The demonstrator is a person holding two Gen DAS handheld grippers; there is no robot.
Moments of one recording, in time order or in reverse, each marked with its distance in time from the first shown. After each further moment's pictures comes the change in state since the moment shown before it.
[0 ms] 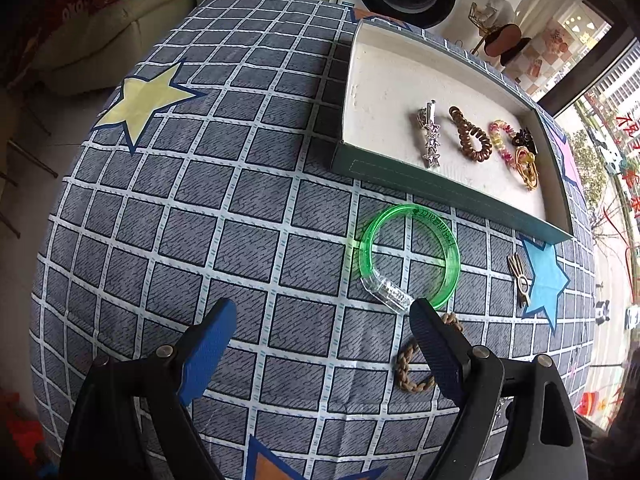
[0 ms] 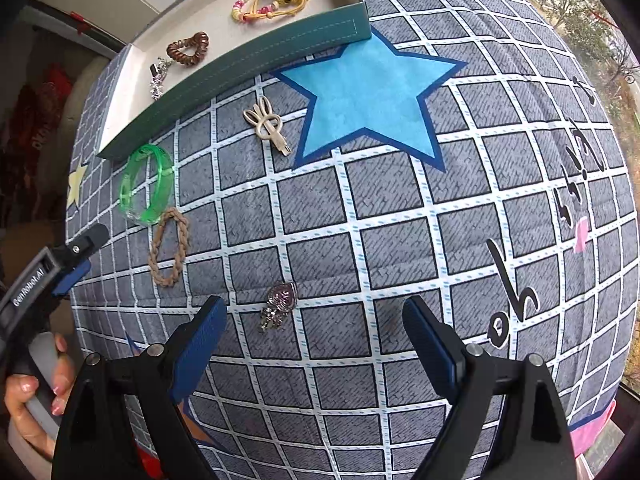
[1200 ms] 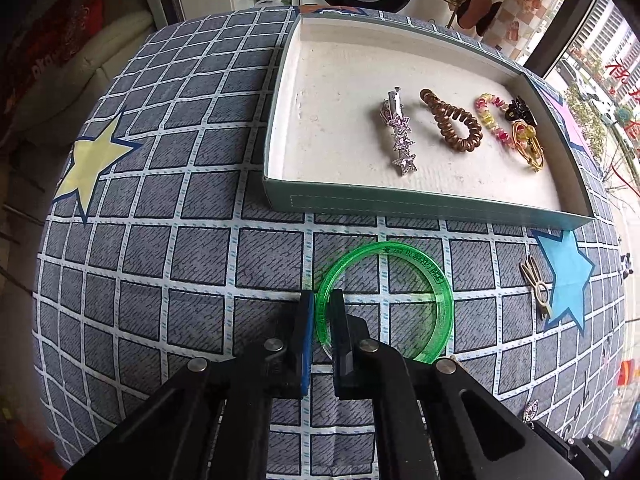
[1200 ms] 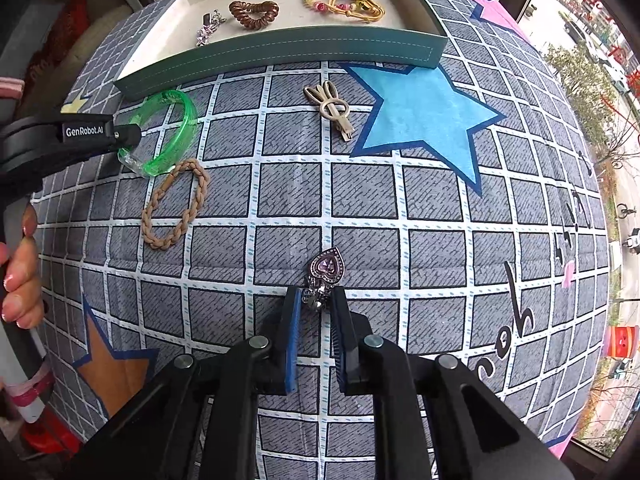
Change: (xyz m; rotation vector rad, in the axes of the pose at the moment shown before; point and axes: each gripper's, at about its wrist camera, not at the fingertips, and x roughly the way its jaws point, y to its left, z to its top) left arm 0.044 -0.061 0.031 0.176 -0.014 0.045; right arm 0.013 0.060 -0.032 -0.216 -0.083 -0.144
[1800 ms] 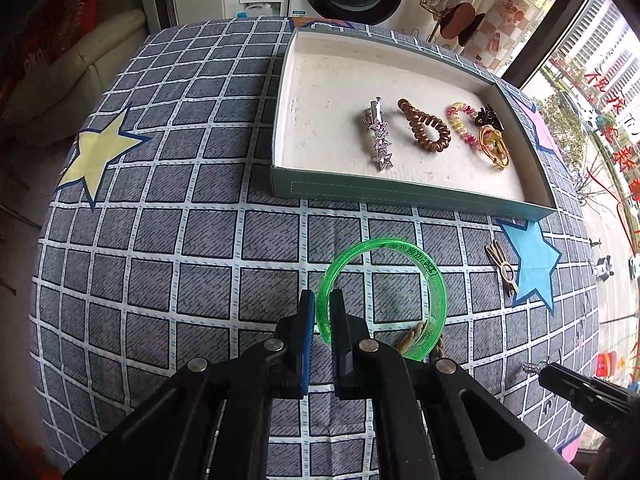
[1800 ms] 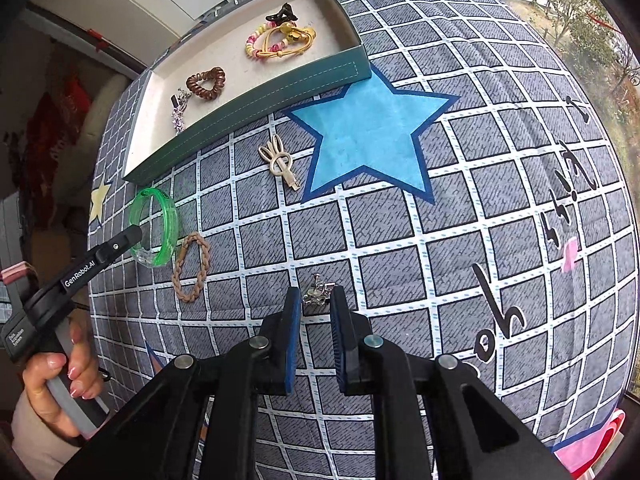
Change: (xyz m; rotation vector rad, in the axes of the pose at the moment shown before) left arm -0.035 0.027 -0.029 -0.003 -0.026 -0.082; right arm -0.016 -0.070 0.028 0.214 -0.015 0.222
